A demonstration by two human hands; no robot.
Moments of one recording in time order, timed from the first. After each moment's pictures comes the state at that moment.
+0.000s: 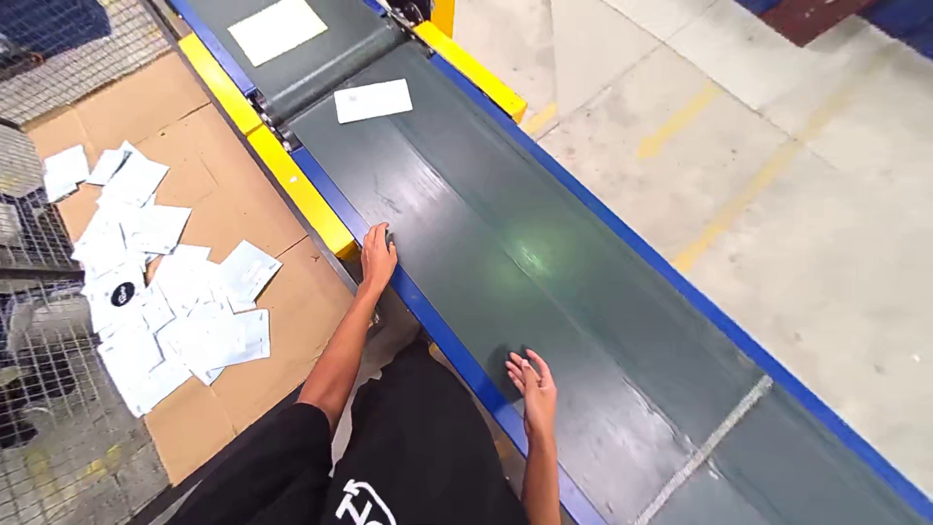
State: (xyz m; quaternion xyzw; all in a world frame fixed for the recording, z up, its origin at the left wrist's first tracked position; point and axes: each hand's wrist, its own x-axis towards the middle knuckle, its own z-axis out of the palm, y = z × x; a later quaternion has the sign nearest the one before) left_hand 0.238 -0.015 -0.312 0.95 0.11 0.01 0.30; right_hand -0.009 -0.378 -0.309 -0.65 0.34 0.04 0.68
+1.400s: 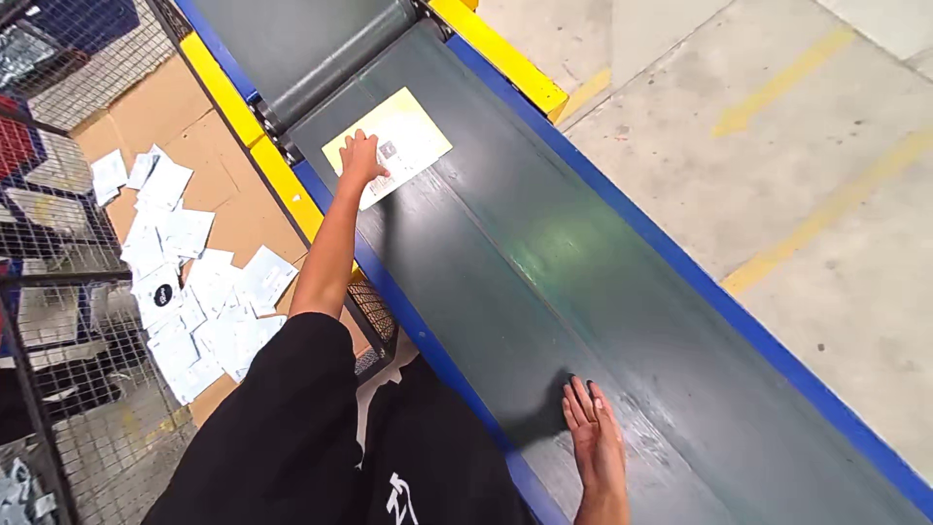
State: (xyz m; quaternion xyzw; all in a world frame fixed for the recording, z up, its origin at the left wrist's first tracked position) left_hand 0.528 0.071 -0.275 0.98 0.08 -0.11 0.13; right_hand 0.060 -0.444 -0.300 -0.48 0.42 0.04 0.77
